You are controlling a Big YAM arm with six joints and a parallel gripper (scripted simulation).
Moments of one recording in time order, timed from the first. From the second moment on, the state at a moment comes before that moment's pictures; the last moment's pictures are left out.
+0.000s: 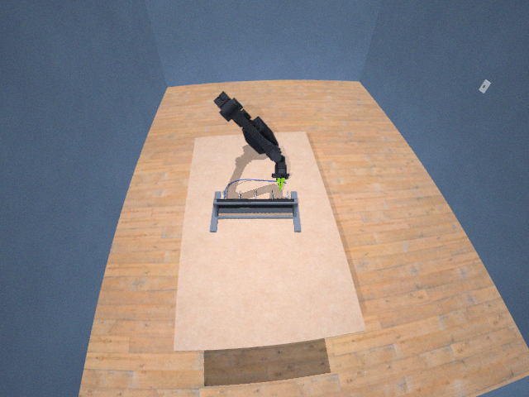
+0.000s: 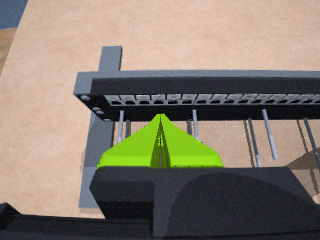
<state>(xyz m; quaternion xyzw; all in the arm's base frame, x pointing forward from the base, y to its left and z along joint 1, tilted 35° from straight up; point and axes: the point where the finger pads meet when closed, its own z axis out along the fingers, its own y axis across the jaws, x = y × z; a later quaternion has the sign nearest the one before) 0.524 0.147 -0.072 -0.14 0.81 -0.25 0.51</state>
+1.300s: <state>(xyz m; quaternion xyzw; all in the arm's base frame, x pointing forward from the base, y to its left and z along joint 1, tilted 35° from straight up) 0.520 0.148 -0.075 -0.14 0.81 -0.25 0.51</state>
